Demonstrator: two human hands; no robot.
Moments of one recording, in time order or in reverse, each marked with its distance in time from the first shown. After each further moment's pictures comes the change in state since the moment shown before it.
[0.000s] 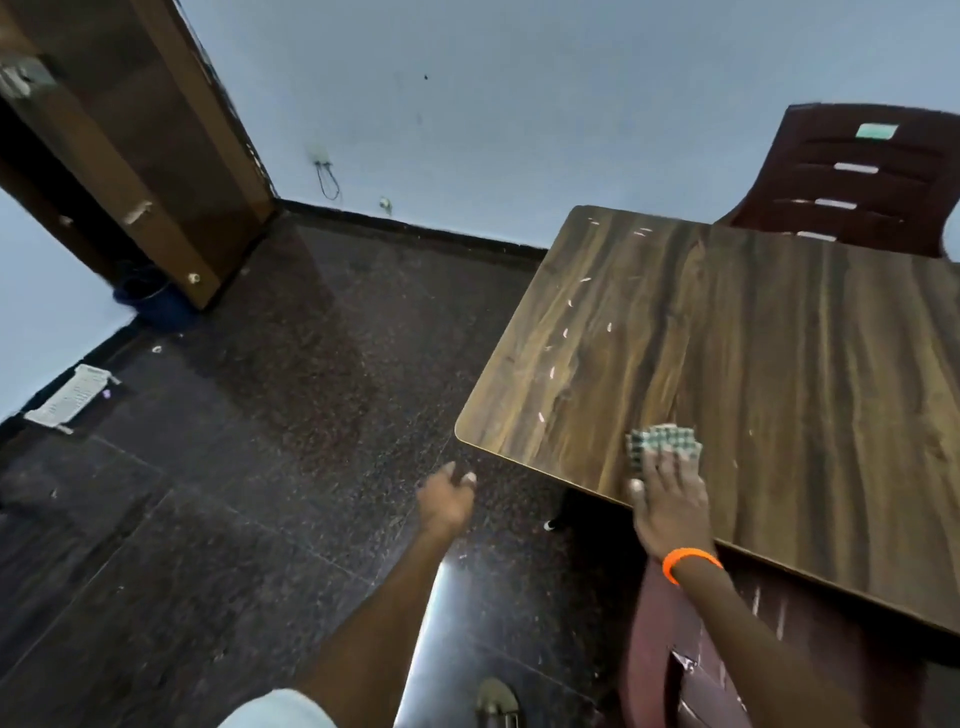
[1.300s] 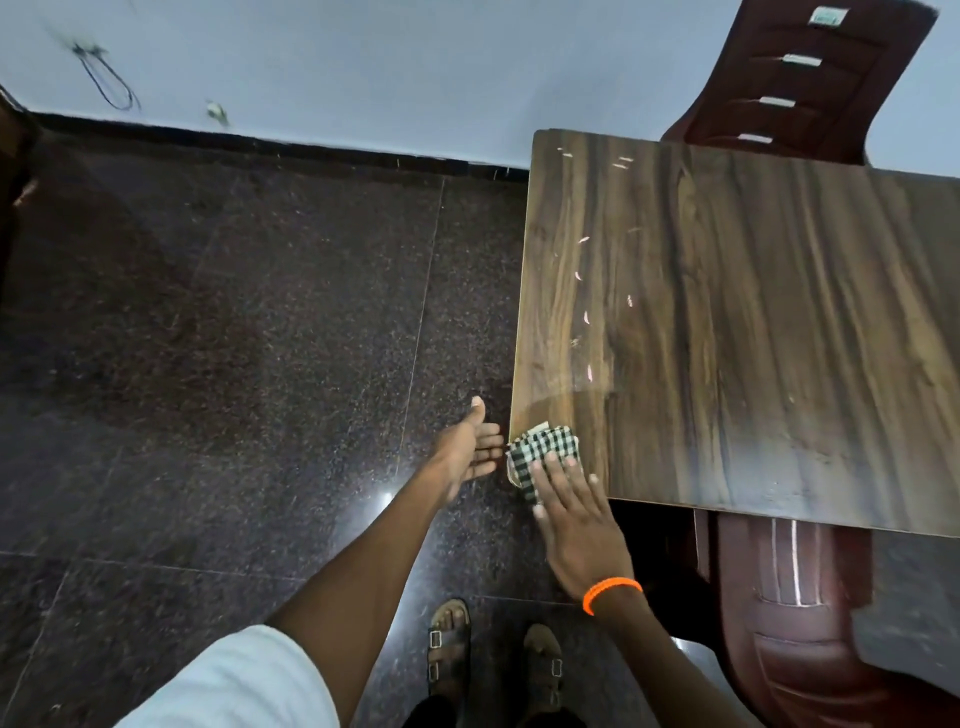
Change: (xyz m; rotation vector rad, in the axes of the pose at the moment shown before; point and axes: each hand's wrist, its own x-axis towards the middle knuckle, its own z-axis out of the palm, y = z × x) left_hand 0.209 0.045 -0.065 -0.447 -0.810 -0.266; right_hand 0.025 -0.233 0.081 -0.119 -0.118 0.033
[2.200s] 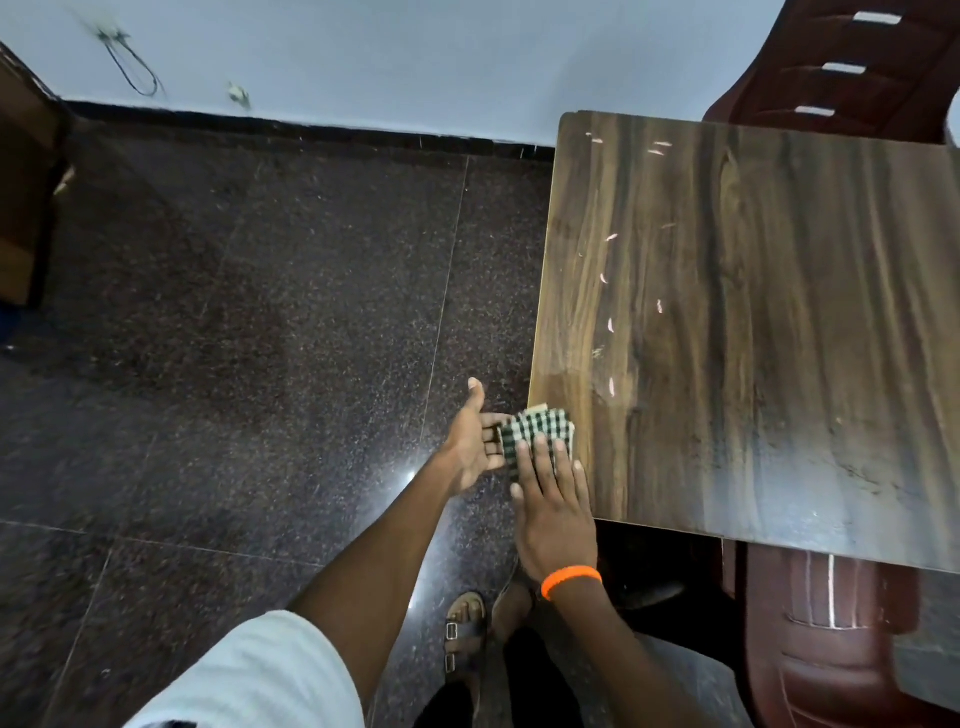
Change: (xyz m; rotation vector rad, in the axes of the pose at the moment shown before) left_hand 0.030 0.035 0.002 -0.190 -0.022 -0.103; right_hand 0.057 -0.048 -0.002 0.079 0.026 0.111
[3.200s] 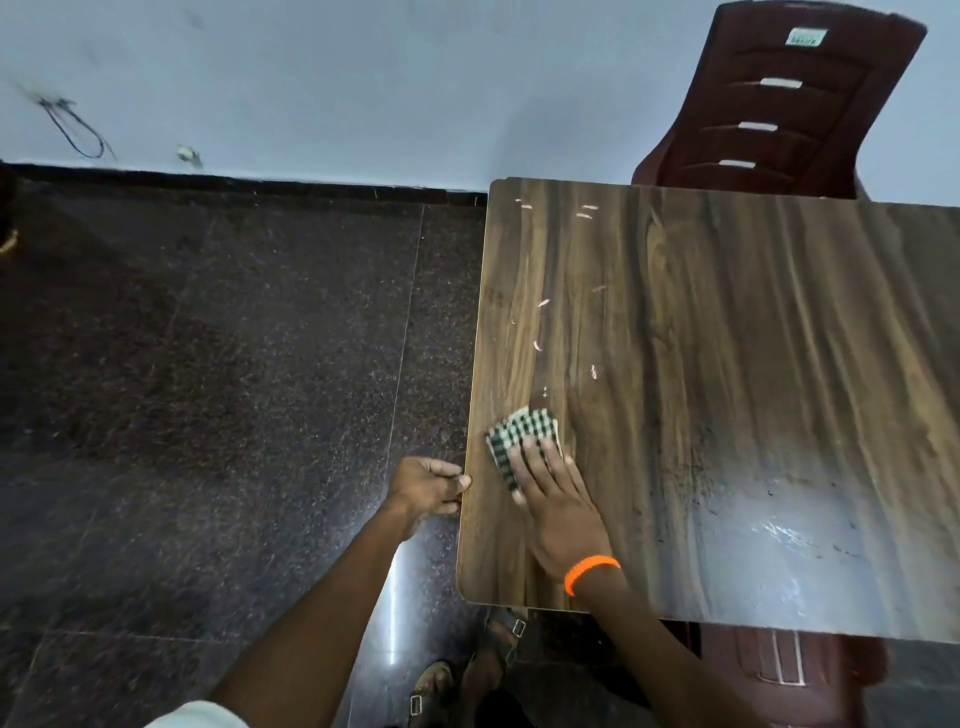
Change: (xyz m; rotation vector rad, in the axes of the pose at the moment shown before) left_hand 0.030 0.030 0.029 0.389 0.218 0.190; right_hand 0.096 0.106 -0.048 -0.003 -0.021 -0.173
